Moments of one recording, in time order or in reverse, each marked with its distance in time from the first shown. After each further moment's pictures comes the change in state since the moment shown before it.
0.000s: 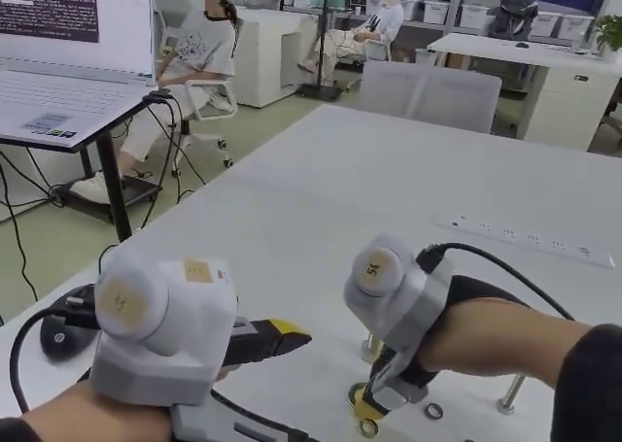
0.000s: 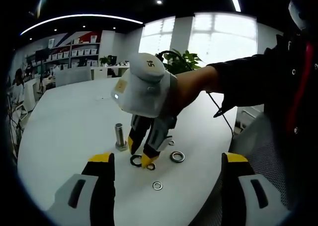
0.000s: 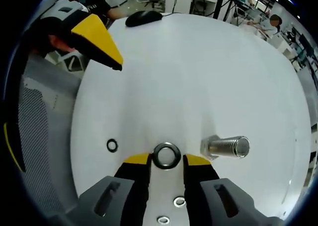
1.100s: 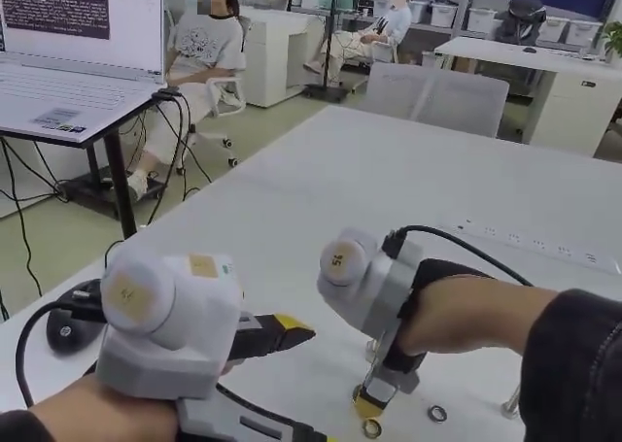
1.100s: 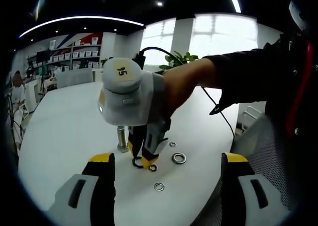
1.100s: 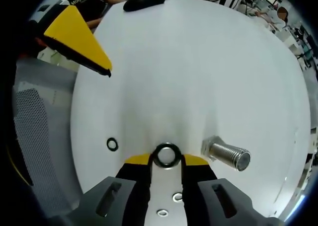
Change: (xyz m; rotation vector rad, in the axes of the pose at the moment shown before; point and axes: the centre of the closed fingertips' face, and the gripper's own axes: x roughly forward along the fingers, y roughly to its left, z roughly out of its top) left arm -0.001 0.003 0.002 0.004 -0.016 0.013; right arm 0.001 0.000 -0.002 -0.015 0.170 0.016
